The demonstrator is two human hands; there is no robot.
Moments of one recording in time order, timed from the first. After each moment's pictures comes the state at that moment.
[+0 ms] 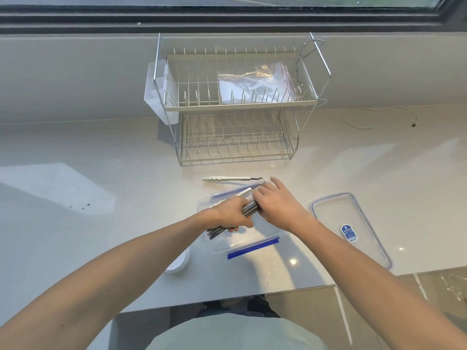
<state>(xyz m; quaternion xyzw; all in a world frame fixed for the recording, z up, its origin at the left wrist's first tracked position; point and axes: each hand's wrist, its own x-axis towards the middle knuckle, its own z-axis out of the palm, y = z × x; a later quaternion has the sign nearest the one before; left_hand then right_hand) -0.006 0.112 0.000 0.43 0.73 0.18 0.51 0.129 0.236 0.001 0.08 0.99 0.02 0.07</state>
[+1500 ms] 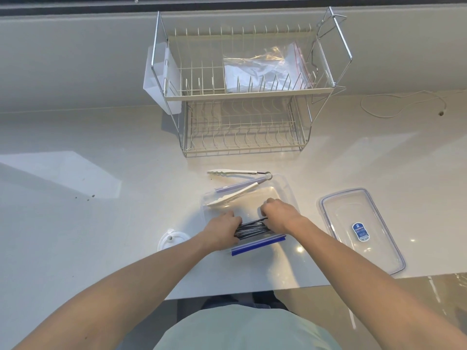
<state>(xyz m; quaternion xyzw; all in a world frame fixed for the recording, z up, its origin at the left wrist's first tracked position) 0.004 0.068 -0.084 0.54 0.77 -0.02 0.34 0.127 0.233 -0.067 0.22 0.92 -0.15 0.28</state>
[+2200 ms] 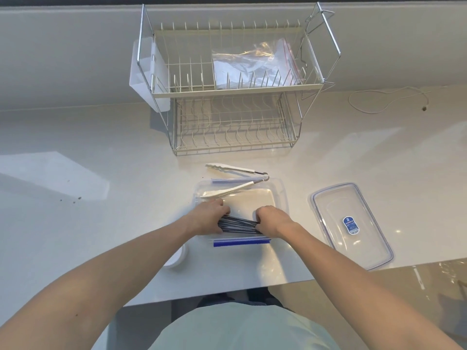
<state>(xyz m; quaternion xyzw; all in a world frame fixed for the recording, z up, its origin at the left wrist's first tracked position) -0.039 0.075 -0.081 0.61 0.73 -0.05 0.31 0.136 0.213 -0.063 0.31 0.87 -0.22 0.31</state>
